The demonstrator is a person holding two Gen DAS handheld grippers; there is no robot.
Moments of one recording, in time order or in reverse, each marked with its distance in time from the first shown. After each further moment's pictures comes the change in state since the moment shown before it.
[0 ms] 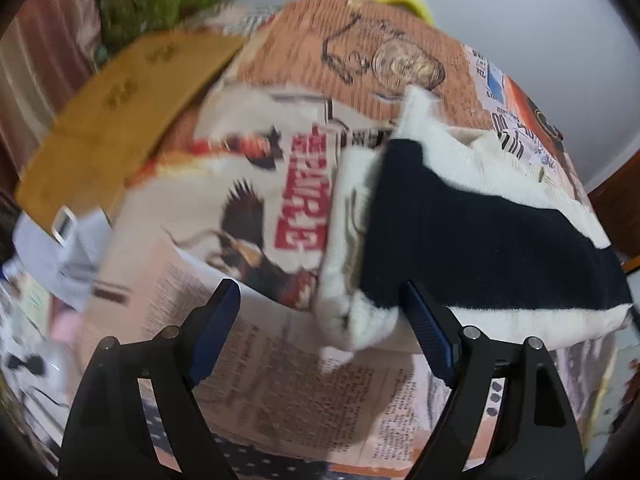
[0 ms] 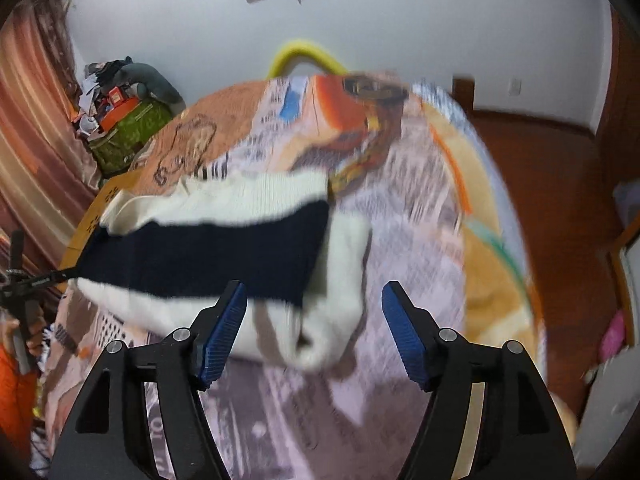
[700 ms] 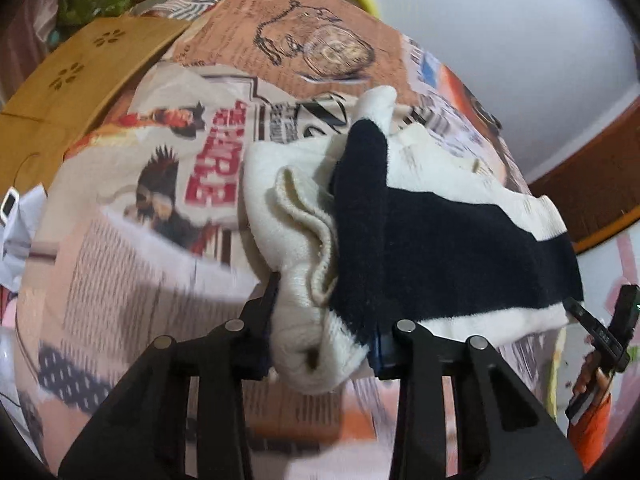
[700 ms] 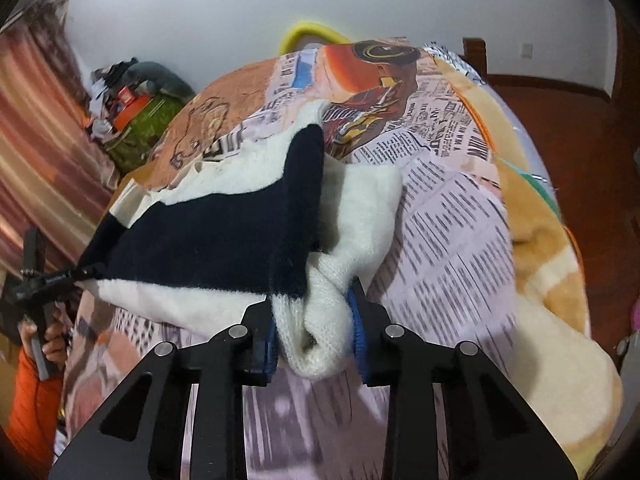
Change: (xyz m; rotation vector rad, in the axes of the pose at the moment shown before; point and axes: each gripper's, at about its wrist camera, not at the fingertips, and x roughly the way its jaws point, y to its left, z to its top) left arm -0.024 -0.024 -0.033 0.045 0.032 -0.233; right arm -0.007 0.005 -0.036 0.015 0.028 0.070
